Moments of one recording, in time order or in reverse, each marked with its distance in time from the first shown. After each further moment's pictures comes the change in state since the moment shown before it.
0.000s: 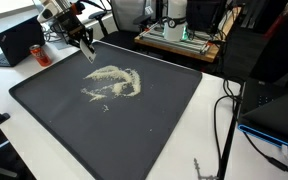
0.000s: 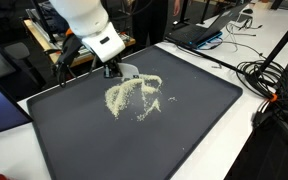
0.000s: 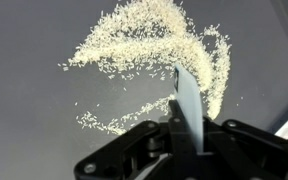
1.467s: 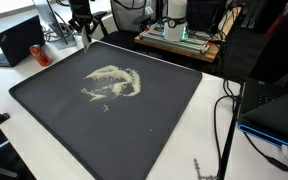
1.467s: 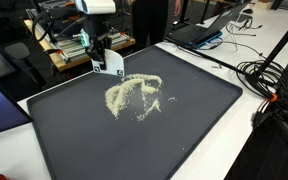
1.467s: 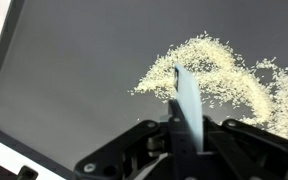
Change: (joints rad) arm 0.107 -0.327 -0.063 -0.441 -0.379 0.499 0.346
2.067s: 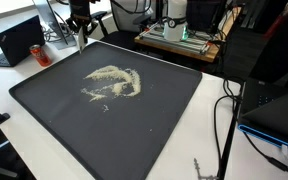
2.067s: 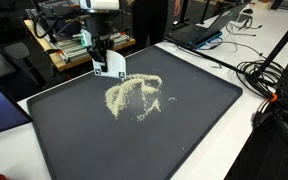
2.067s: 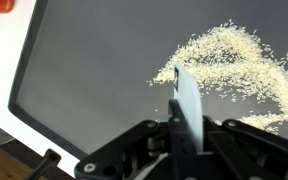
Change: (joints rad) arm 0.010 -0.003 -0.001 -0.041 -0.104 0.143 0.103
